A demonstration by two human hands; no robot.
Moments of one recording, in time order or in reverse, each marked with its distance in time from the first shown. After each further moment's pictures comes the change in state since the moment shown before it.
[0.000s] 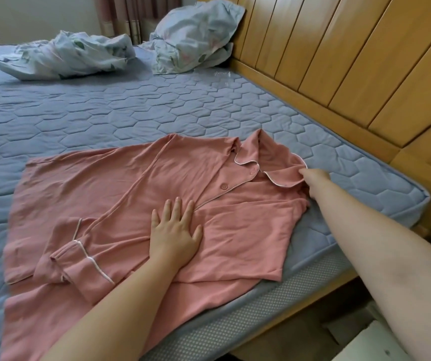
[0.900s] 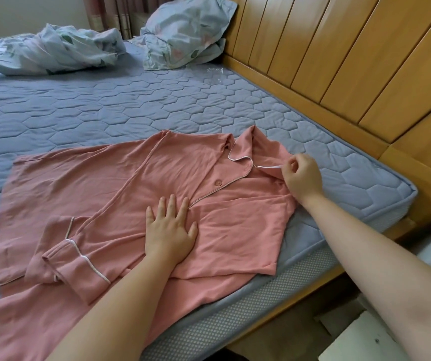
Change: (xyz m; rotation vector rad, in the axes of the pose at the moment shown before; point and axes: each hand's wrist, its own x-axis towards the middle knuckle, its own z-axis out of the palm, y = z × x) left_hand 0.002 0.001 0.001 0.047 -0.004 0.004; right_hand -0.051 0.015 -0.007 -0.508 0.132 -0.964
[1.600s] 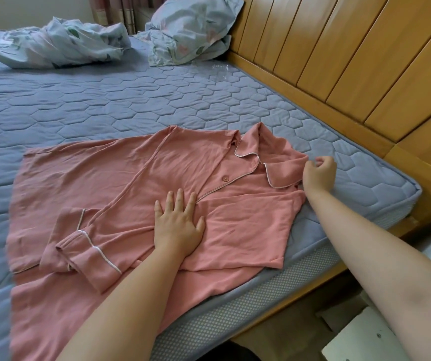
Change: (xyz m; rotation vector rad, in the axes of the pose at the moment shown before) left_hand 0.000 0.000 0.001 -0.022 -0.008 0.004; right_hand 0.003 0.011 0.007 0.214 0.241 0.509
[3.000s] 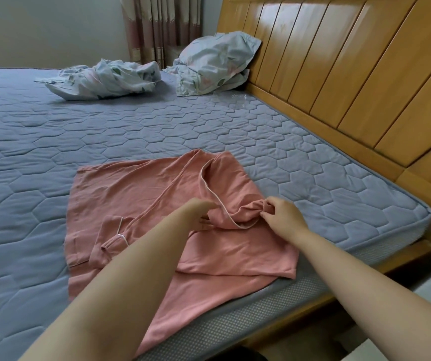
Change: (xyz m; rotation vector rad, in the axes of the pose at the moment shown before) left_hand 0.034 0.001 -0.102 -1.390 -0.562 -0.655; right_hand -0.126 -0.061 -0.019 -0.403 -0.644 -0.490
